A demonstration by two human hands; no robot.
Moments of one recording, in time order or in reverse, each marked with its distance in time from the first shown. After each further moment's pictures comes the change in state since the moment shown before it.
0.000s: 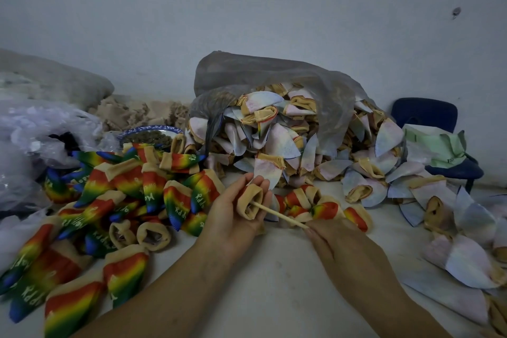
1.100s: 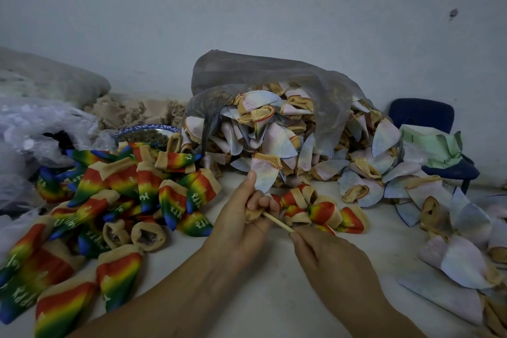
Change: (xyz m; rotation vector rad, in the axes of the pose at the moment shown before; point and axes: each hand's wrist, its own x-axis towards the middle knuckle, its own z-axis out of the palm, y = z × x) left_hand 0.000 -0.019 0.009 0.007 -0.123 0.073; right_hand -0.007 -0.015 0.009 0.058 0.042 -0.026
